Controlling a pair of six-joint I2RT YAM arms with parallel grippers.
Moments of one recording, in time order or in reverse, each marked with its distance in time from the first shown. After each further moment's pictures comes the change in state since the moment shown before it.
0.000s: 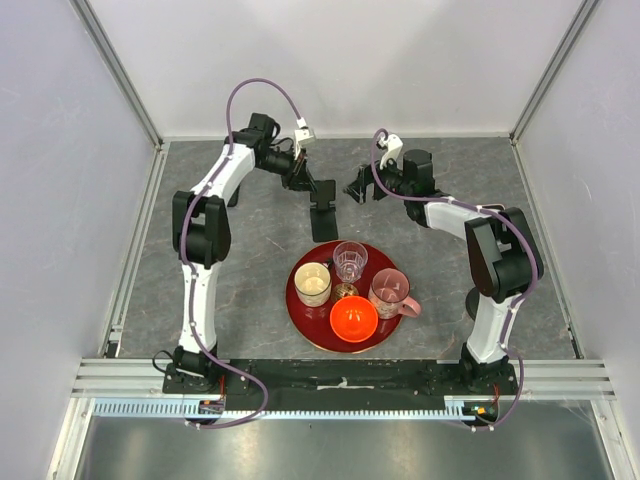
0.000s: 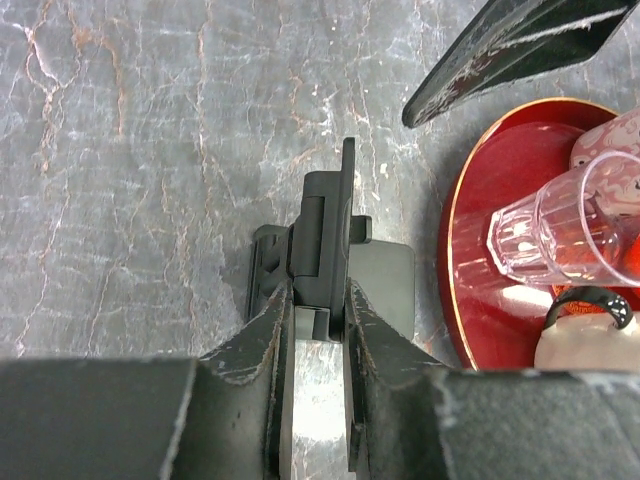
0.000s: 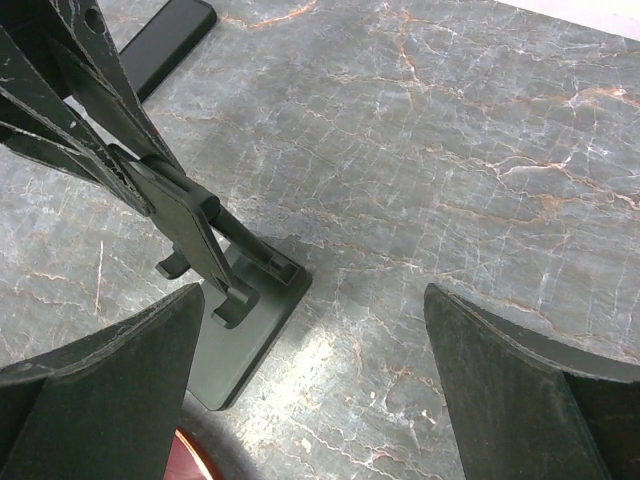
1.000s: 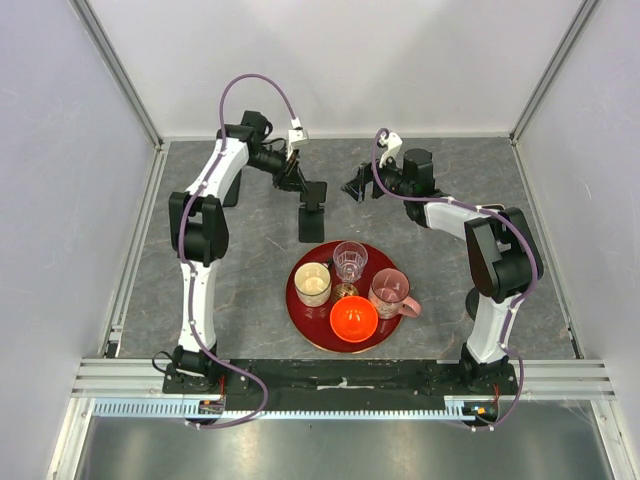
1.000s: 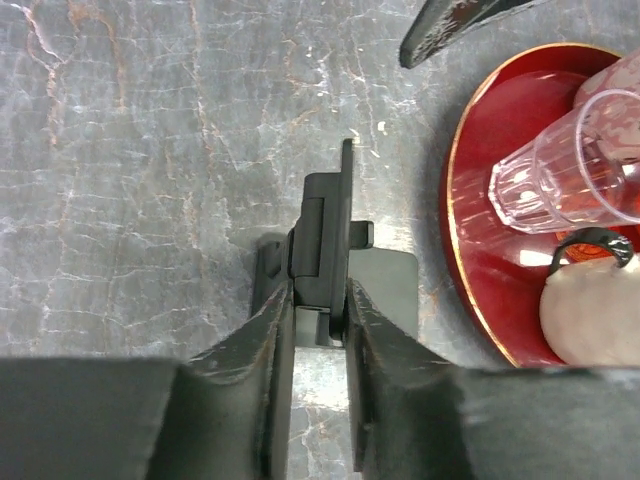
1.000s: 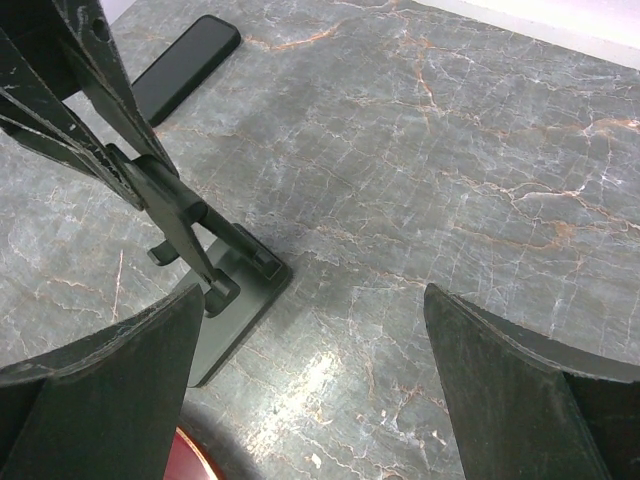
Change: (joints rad) left arm 0.044 0.030 0.114 -0.254 -0.008 0.240; right arm 0.002 0.000 0.001 0.052 -0.033 0.017
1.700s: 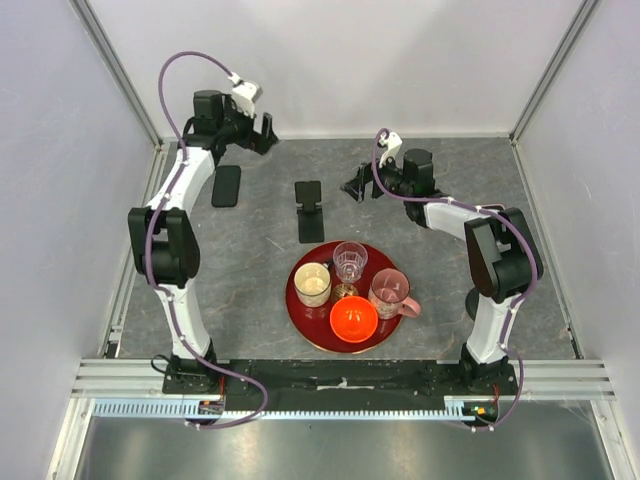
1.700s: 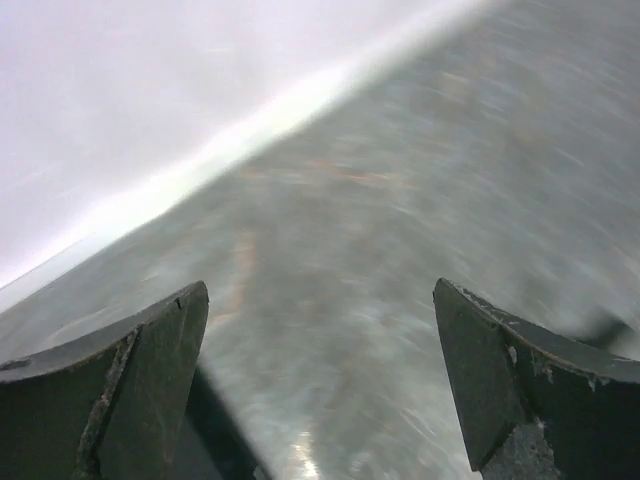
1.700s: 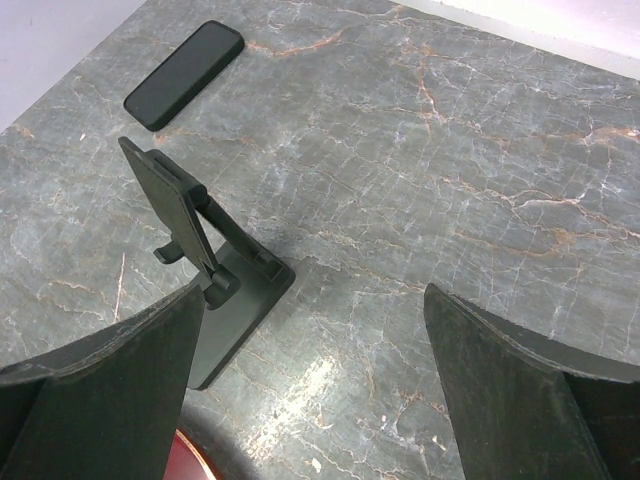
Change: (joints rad) left arm 0.115 -0.356 -0.438 0.864 -0.400 -0.649; right arm 0.000 0.000 -0.001 0.014 -0.006 0.000
